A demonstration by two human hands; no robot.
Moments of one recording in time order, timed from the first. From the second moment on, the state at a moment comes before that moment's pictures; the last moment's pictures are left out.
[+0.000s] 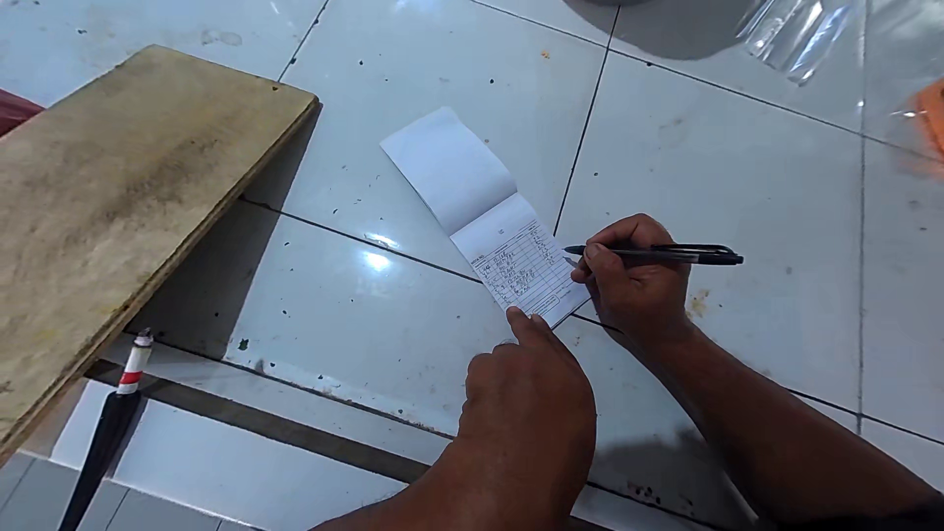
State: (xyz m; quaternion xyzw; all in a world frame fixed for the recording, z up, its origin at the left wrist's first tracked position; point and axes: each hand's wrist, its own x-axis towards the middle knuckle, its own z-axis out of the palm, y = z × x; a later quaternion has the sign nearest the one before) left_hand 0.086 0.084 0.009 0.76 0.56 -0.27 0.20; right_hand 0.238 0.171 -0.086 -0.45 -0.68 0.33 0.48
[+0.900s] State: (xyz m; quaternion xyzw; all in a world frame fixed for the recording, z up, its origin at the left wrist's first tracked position) left_hand 0.082 0.088 -0.006 0.77 0.54 -0.23 0.22; right_hand 0.240 0.173 -0.083 -0.46 -0.67 0.35 0.48
